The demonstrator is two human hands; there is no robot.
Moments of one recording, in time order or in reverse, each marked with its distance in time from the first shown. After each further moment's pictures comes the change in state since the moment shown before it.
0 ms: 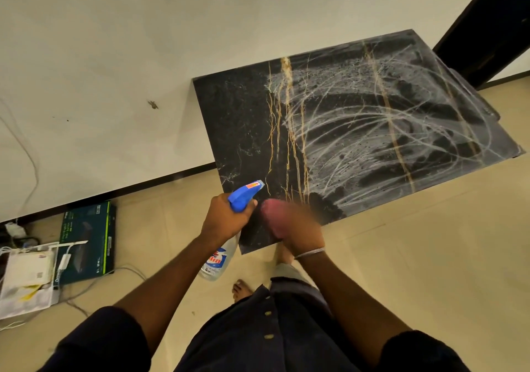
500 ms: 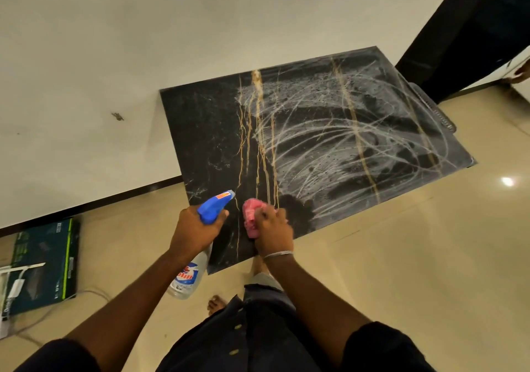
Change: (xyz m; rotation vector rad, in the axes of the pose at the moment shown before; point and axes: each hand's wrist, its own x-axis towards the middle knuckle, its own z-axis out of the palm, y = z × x) left_hand 0.012 0.010 0.012 -0.003 0.024 0.003; right_hand 0.023 0.005 -0.017 0.080 0.002 0.178
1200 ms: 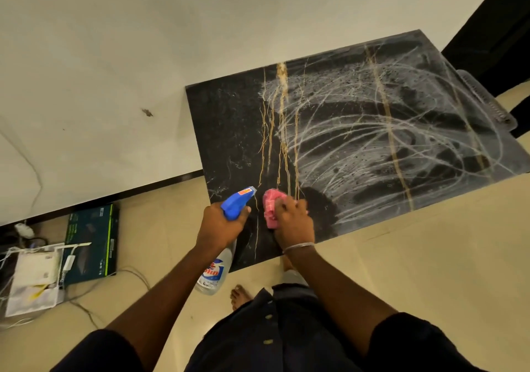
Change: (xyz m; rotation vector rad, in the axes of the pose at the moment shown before) left_hand 0.009 0.015 0.012 -0.024 0.043 -0.062; right_hand 0.032 0.016 -0.001 -0.011 -0.016 -0.063
